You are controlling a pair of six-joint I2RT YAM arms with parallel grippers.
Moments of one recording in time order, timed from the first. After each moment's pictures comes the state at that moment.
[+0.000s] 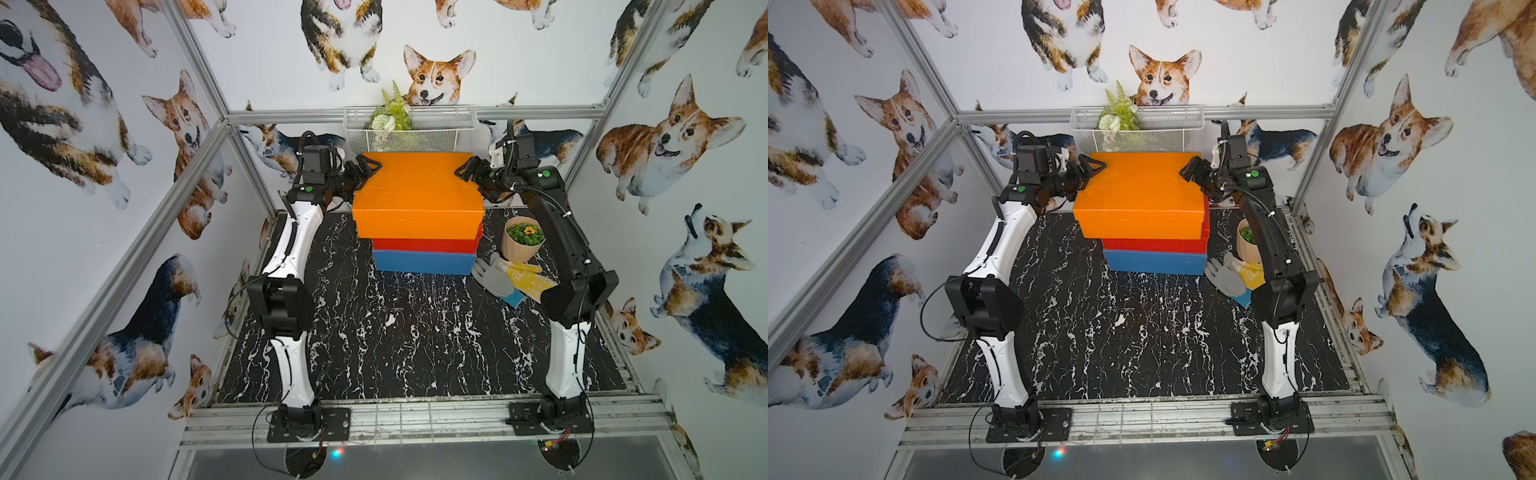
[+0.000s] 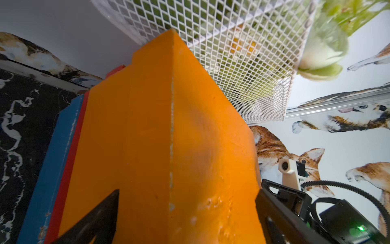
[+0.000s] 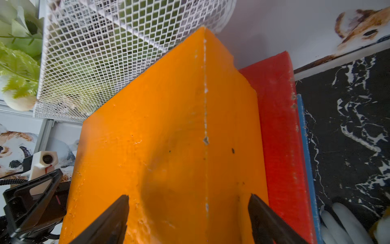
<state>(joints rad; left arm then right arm) -0.14 2.04 2.13 -0.48 0.65 -0.92 0.29 2.10 2.46 -0.95 -0.31 0.71</state>
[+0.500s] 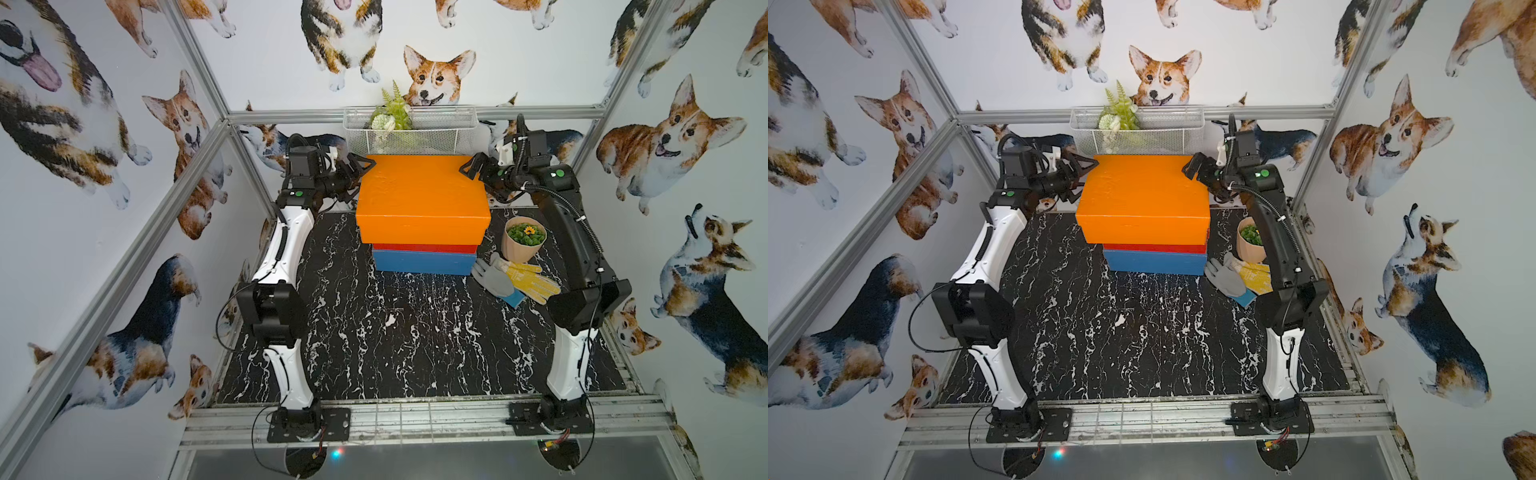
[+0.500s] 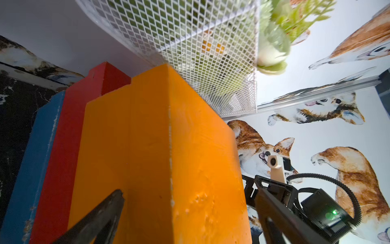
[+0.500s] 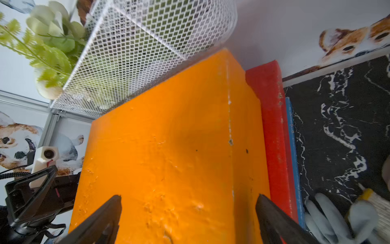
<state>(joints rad) -0.07 1.91 1.98 -0.37 0.76 -0.96 0.28 1.99 2.43 -1.00 -0.29 0.68</state>
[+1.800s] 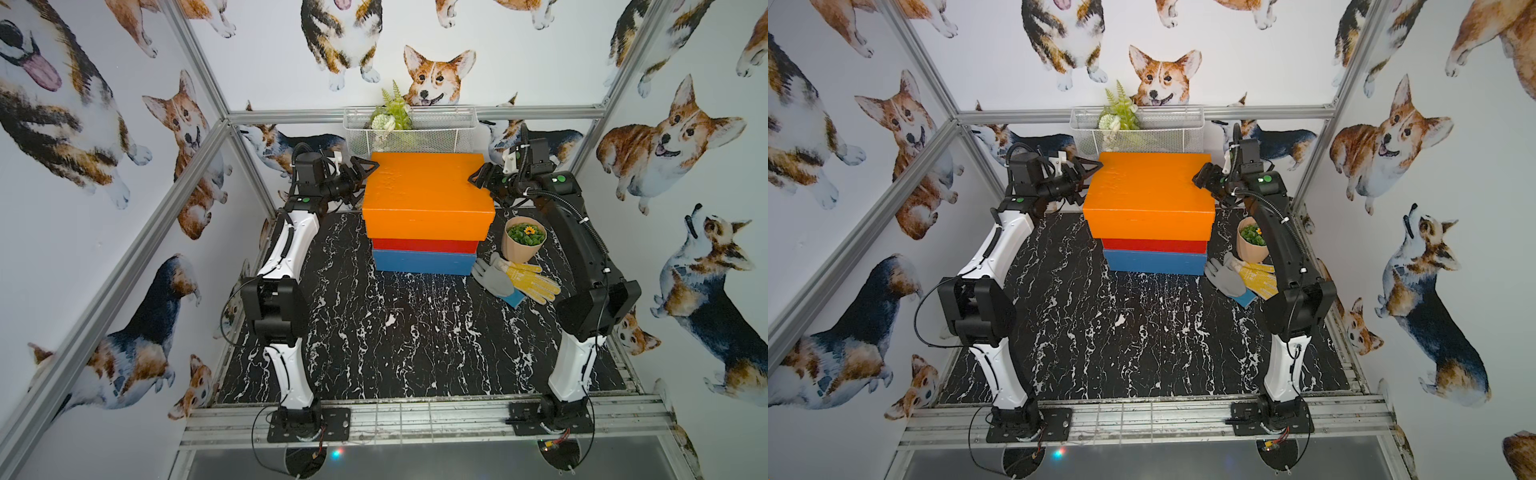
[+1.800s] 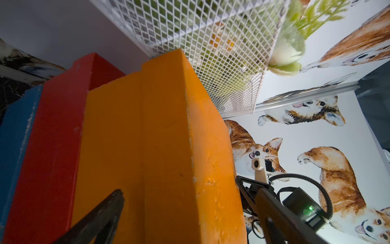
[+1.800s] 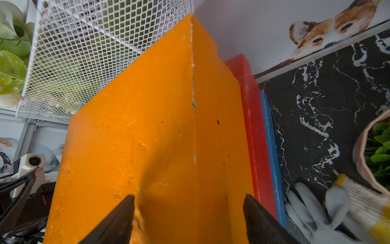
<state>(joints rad) -0.08 1.94 1.90 -0.20 0.79 -1.06 0.24 1.93 2.26 -0.94 -0.27 0.69</state>
